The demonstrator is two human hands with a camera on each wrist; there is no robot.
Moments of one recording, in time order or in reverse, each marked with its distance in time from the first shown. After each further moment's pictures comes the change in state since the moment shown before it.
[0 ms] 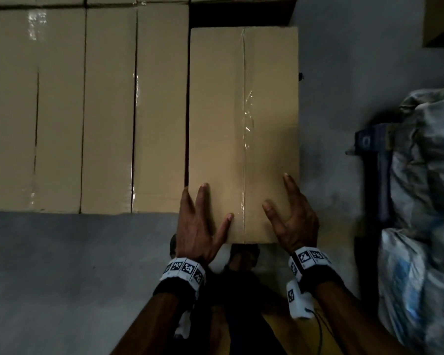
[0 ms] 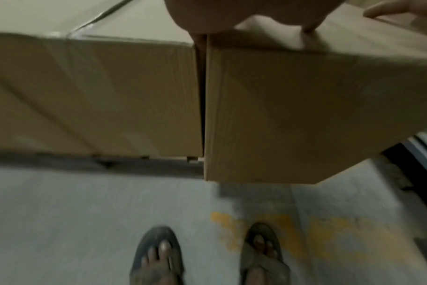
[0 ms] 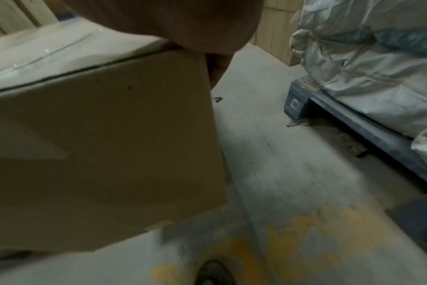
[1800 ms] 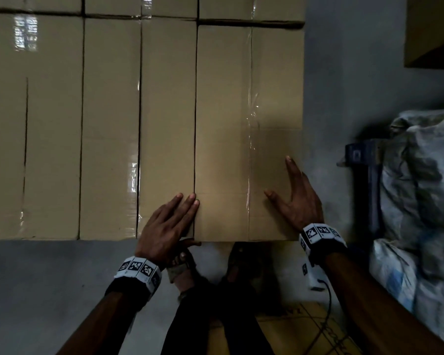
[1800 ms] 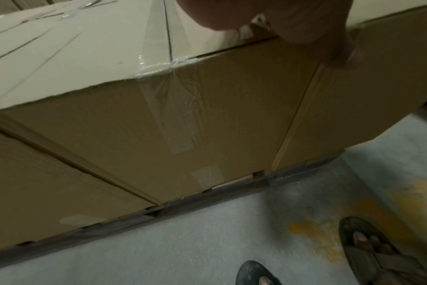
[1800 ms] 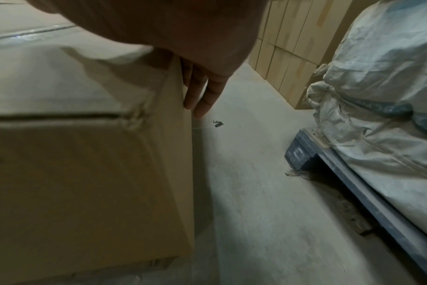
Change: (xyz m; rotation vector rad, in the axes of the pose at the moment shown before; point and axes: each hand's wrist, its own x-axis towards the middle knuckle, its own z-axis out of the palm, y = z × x) left_hand 0.074 -0.111 -0.057 0.436 -0.095 0.673; right_hand 0.094 -0.023 0.002 -0.162 -0.171 -0.008
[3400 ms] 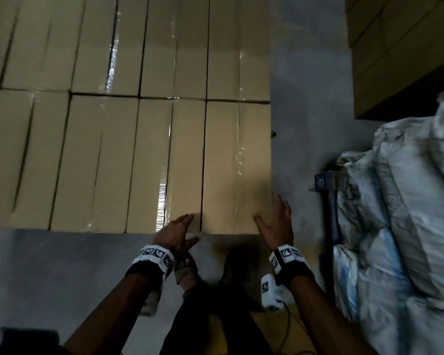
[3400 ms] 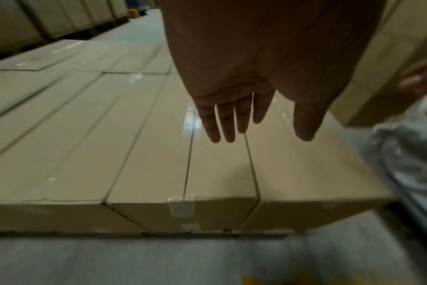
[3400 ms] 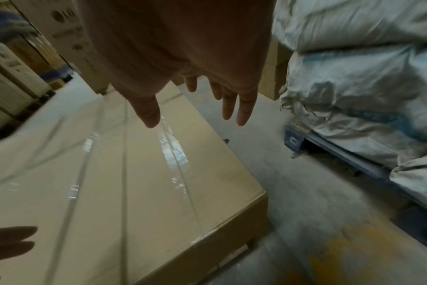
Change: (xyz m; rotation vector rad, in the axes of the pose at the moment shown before) left_hand -0.015 0.065 -0.168 -0.301 -0.461 -0.426; right_hand -0.117 -0.125 -0.097 0.139 0.011 0.336
